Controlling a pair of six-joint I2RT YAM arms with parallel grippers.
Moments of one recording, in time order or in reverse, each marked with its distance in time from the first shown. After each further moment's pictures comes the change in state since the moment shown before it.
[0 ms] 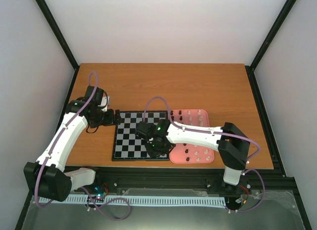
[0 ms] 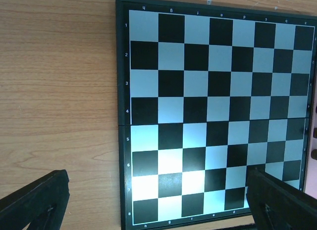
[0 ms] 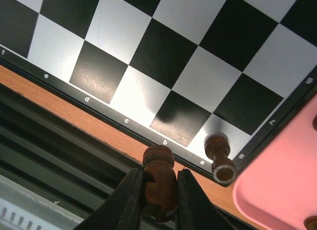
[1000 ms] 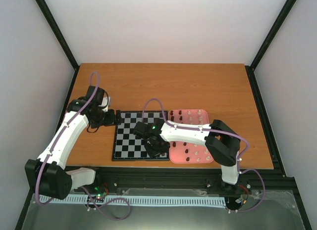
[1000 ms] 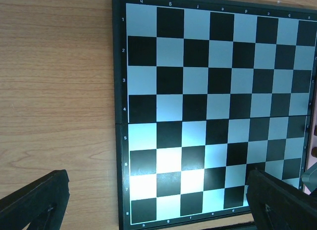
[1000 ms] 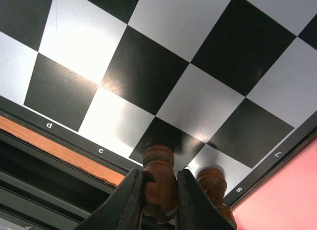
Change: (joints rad) left arm 0.000 0.016 -0.003 0.002 0.013 0.000; right arm -0.032 0.119 0.028 0.005 -0.011 -0.048
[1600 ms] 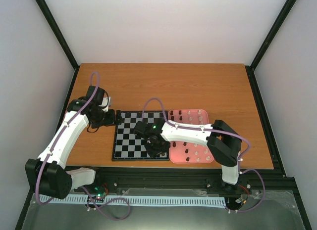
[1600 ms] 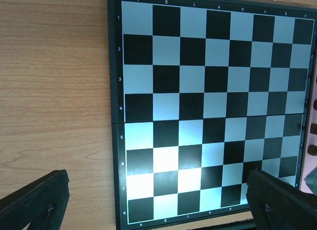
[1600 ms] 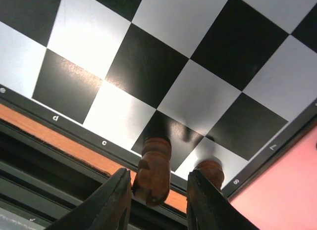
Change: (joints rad) left arm 0.000 0.008 0.000 0.000 0.015 0.000; right arm -0.001 -0.003 0.005 -0.009 -0.006 -0.010
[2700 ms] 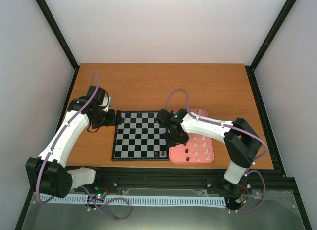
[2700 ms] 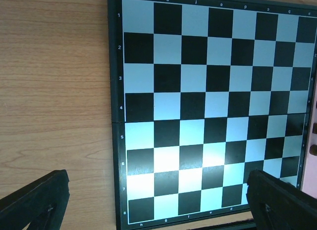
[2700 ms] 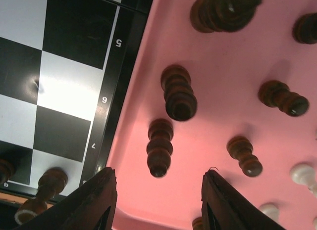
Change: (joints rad) left arm 0.000 0.006 0.000 0.000 0.000 0.000; right arm -0.228 -0.193 -0.210 0.007 0.084 -0.017
